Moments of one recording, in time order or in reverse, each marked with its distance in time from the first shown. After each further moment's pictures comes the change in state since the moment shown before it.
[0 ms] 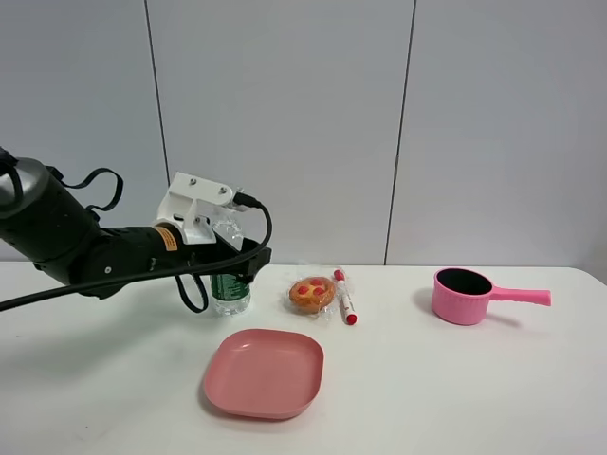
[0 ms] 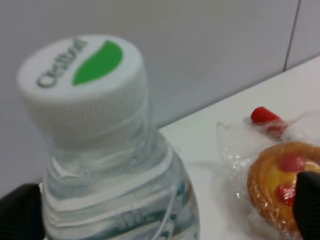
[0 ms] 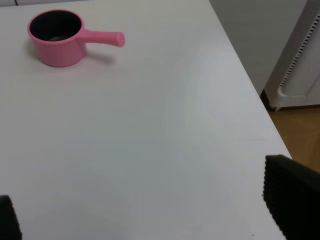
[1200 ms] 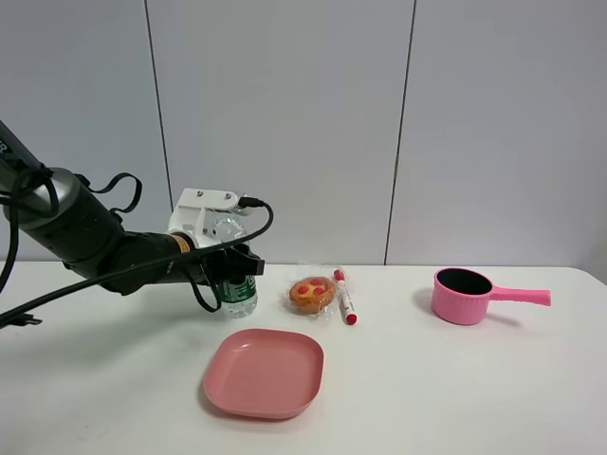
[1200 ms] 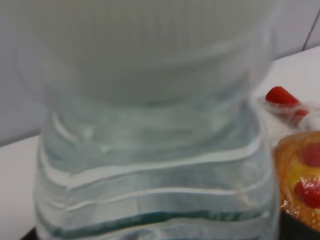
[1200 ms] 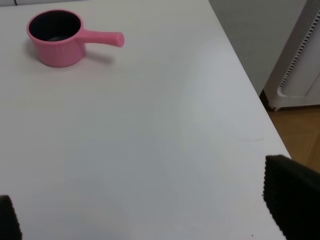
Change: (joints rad) left arm 0.002 0.078 -0.124 -0.016 0.154 -0.155; right arm 0.000 0.000 0.000 -0.002 0.000 0.000
